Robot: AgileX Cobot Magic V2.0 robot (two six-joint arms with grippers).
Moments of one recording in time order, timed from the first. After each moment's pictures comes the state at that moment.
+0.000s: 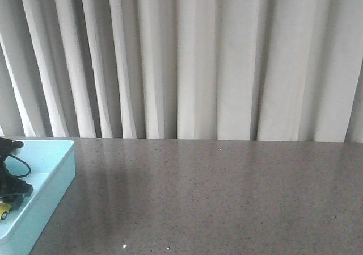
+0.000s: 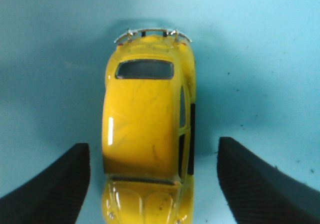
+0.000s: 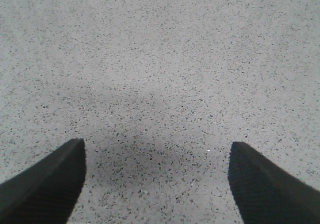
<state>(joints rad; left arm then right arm) 0.19 2.16 -1.91 0.06 1.03 0.18 0.05 0.59 -0.62 -0.04 0.82 0.03</state>
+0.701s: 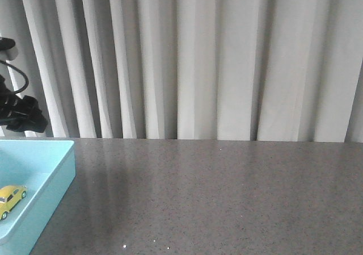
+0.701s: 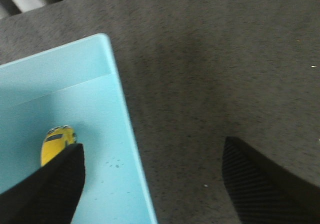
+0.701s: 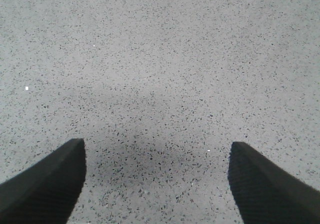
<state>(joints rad) 0.01 1.64 -1.91 -0.19 1.19 0.30 0.05 0.59 -0.62 -0.04 0.82 0.03</state>
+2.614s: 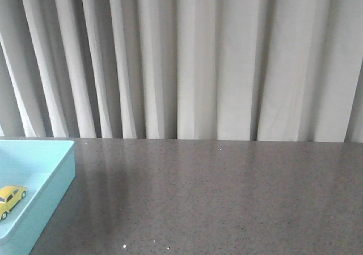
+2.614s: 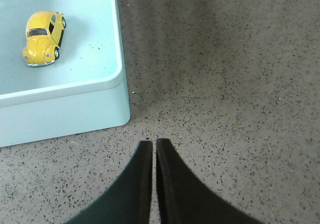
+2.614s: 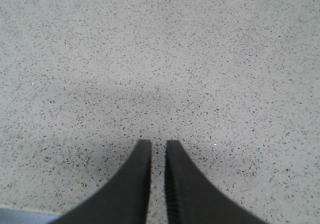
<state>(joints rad) -0.20 0.74 -0.62 0.20 0.61 -0.21 0.05 0.59 -0.62 -0.02 0.83 0.03</state>
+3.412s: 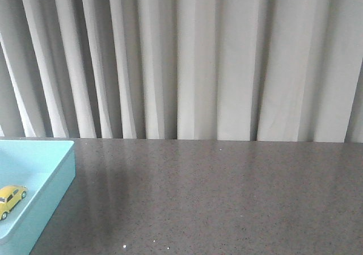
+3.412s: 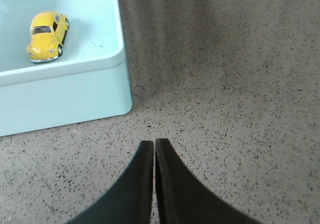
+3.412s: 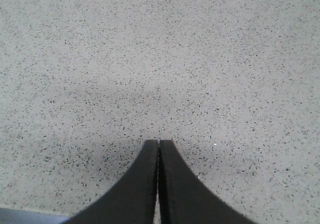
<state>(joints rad) -0.18 0.51 -0.39 0.22 0.50 -0.22 0.05 0.59 -0.62 -0.02 0.83 0.03</state>
